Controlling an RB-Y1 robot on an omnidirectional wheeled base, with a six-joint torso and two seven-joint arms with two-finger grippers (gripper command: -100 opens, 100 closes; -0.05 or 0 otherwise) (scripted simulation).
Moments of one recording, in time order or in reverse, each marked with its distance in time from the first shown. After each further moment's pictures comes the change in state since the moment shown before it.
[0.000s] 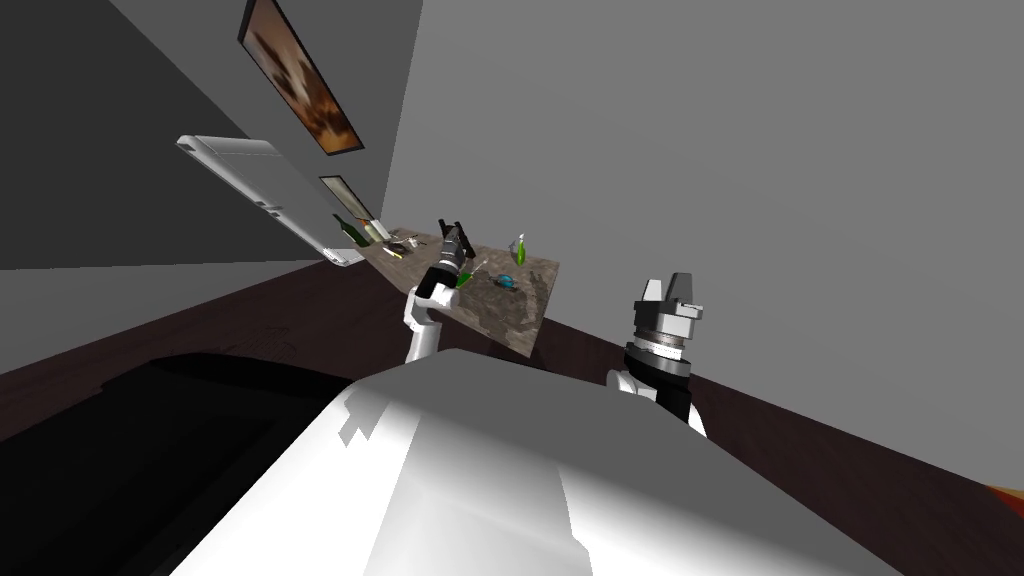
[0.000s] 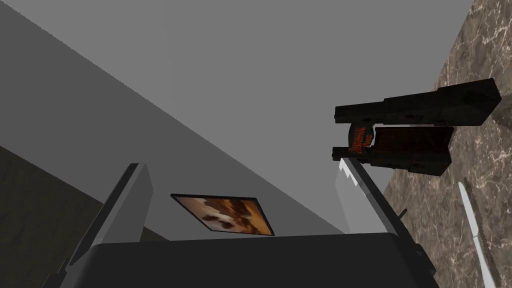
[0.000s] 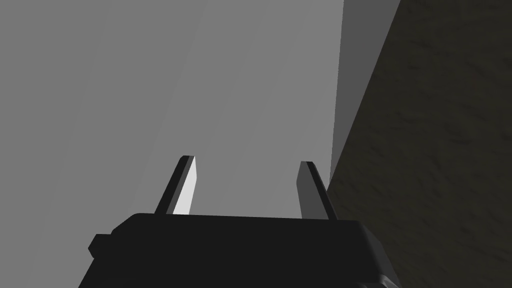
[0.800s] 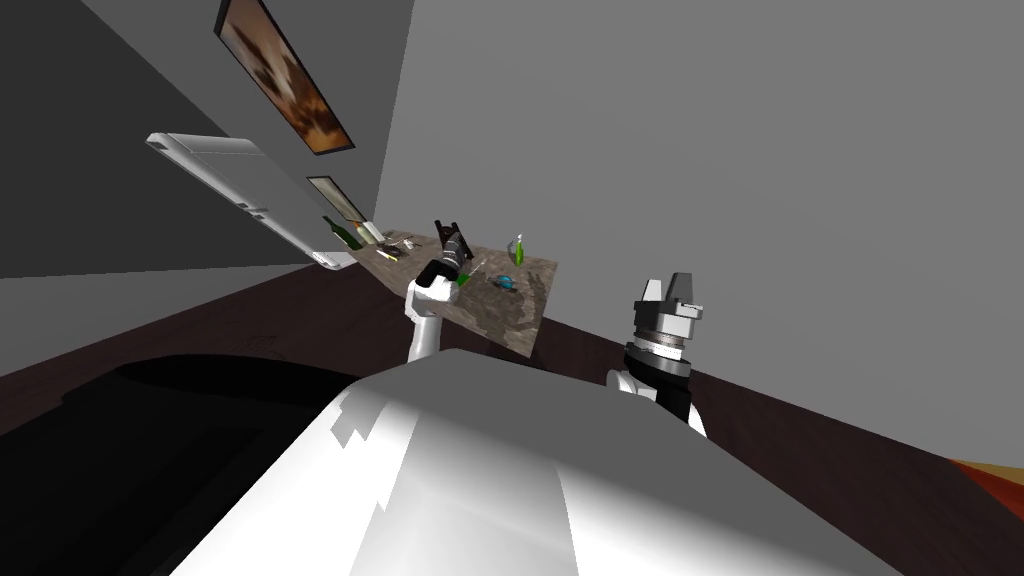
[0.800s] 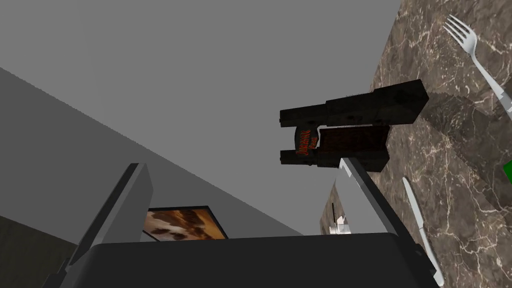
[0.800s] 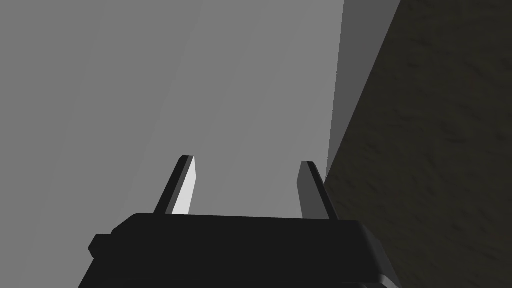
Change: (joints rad) left arm -0.086 0.006 0.041 0.045 0.021 0.220 0.019; right arm 0.000 0.000 0.000 0.000 0.000 0.000 0.000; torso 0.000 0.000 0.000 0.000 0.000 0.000
